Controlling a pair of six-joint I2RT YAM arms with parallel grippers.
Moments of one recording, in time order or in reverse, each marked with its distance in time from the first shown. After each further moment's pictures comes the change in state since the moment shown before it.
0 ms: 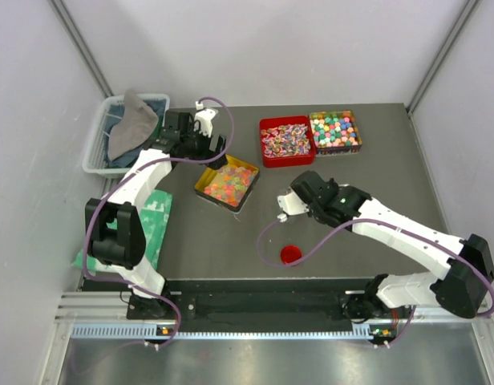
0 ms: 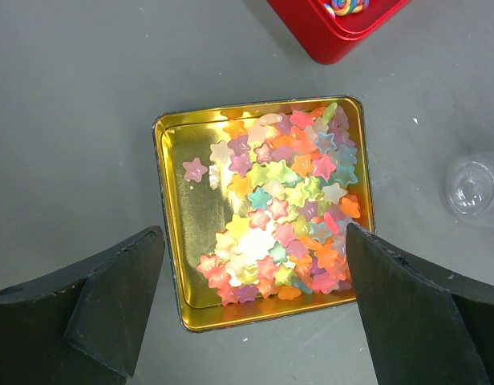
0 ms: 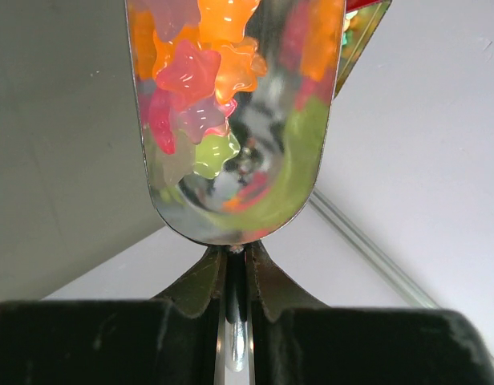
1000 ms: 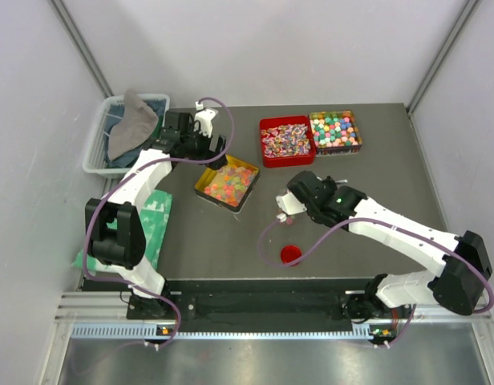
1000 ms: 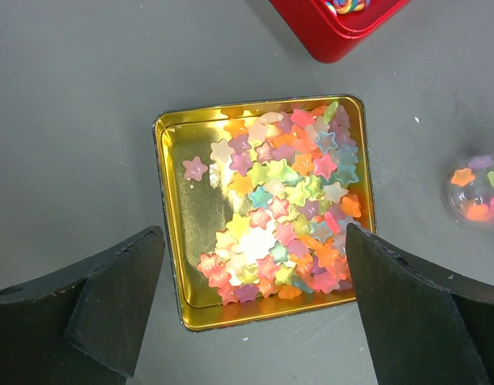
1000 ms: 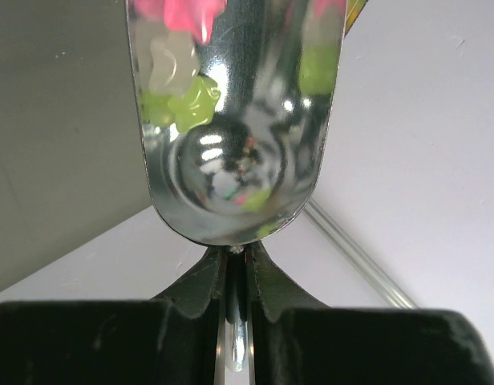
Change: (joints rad) left arm 0.000 0.000 -0.003 0.001 -0.003 0.000; right arm 0.013 0.027 0.000 0.041 0.070 -0.078
